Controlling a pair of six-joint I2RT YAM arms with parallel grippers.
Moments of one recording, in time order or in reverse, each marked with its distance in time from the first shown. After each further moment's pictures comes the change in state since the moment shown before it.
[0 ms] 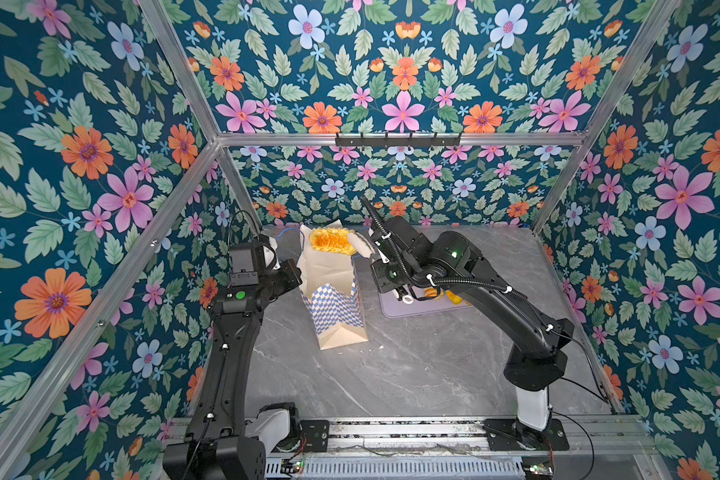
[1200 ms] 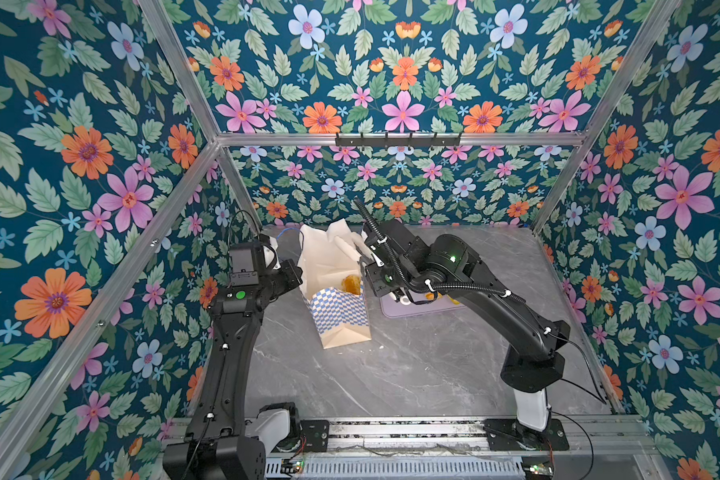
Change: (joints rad) left arm 0.000 0.000 0.000 0.003 0.008 0.000; right arm 0.039 0.014 0.053 -0.004 0.019 -0.040
